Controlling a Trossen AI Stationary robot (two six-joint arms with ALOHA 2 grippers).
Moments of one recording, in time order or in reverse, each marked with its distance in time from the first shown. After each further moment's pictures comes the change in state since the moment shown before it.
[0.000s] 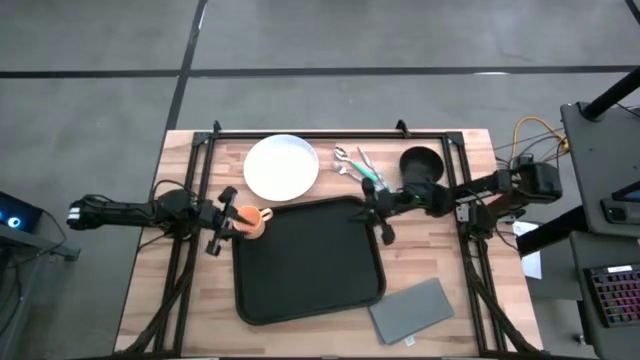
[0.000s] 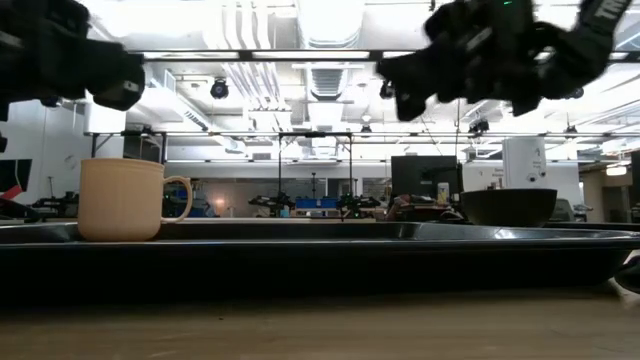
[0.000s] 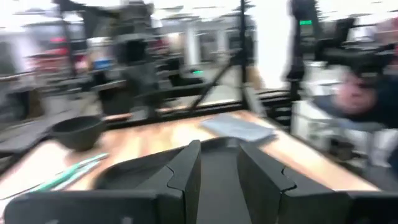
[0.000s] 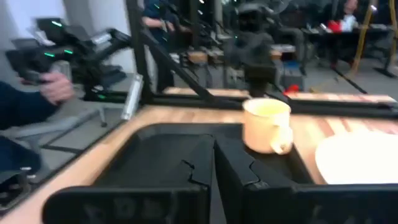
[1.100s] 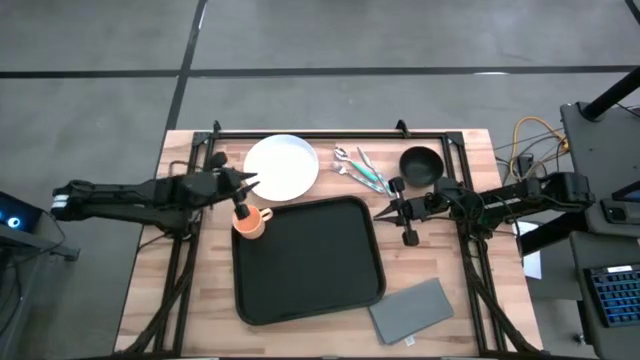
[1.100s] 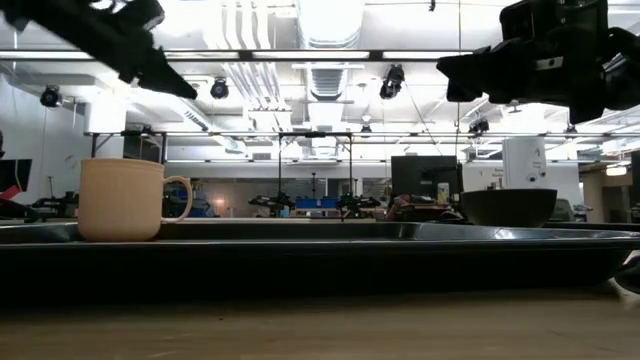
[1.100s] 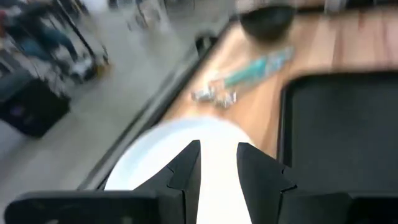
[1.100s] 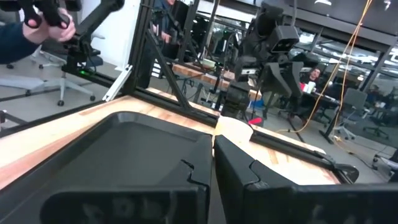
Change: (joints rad) left arm 0.060 0.504 0.536 -0.546 -0.703 0.006; right arm -0.012 -0.294 -0.267 0.059 0.033 -0.322
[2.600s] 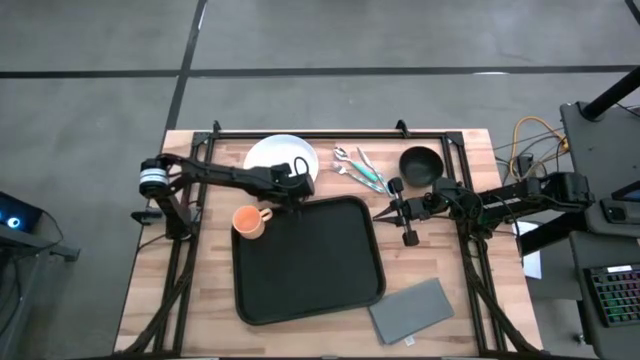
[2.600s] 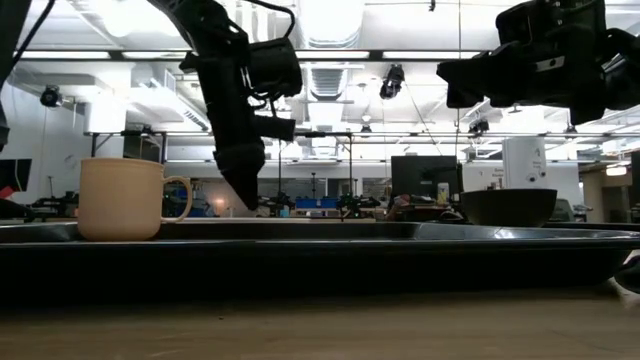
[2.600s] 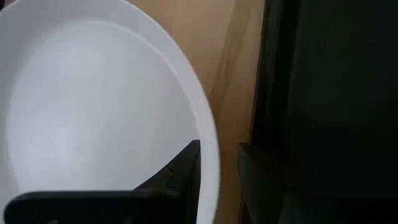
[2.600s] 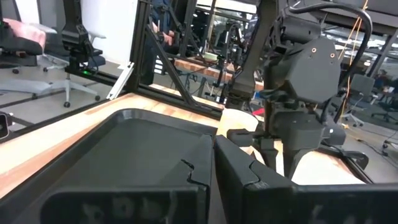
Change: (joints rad) left arm 0.130 0.994 0.543 -0.274 0.216 -0.096; right arm 0.000 0.001 0.001 -0.028 -0.001 0.046
